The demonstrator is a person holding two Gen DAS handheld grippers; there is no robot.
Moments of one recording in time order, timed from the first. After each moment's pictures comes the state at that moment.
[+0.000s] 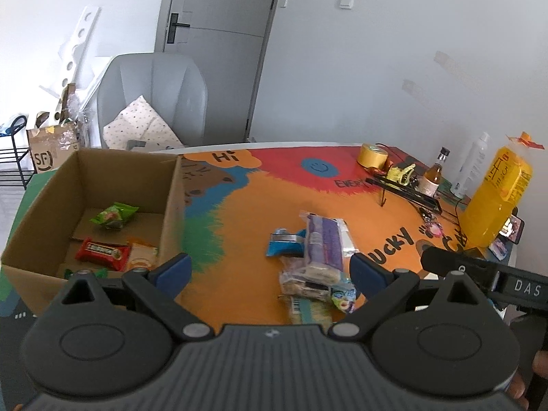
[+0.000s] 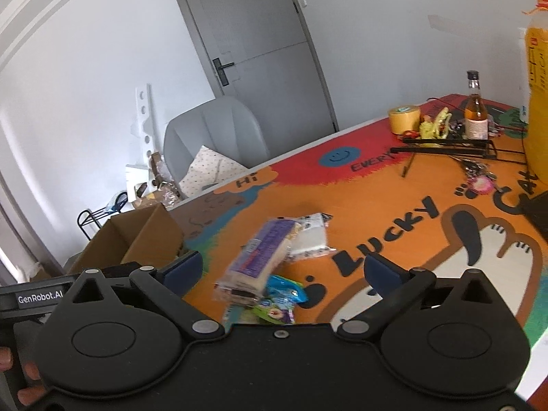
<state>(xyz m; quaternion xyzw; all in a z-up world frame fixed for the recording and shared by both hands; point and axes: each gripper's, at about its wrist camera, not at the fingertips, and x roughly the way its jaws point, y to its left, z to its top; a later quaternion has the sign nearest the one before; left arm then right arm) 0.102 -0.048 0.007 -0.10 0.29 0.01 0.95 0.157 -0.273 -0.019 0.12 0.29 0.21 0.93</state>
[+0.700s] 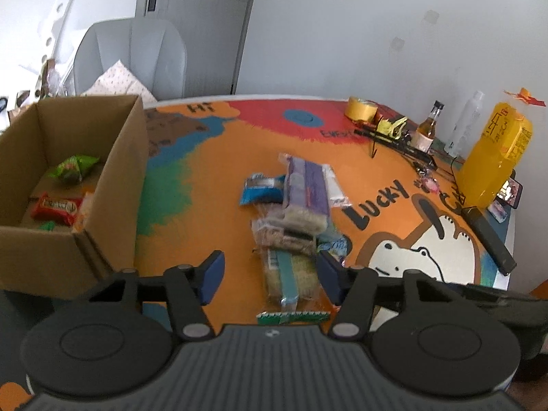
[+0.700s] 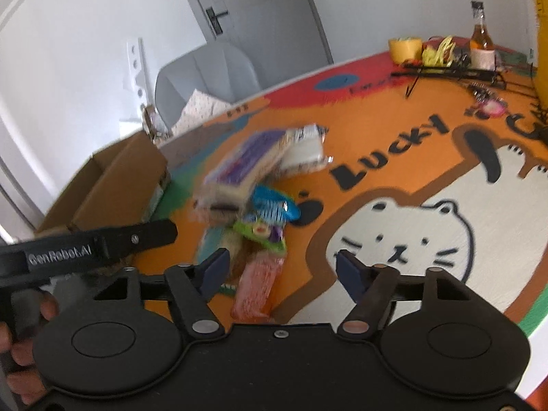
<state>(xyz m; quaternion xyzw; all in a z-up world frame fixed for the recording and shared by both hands) 0.120 -0.069 -0.044 -0.10 0.35 -0.01 0.93 0.155 -0.253 -0.085 0.10 0.37 0.22 0.90</state>
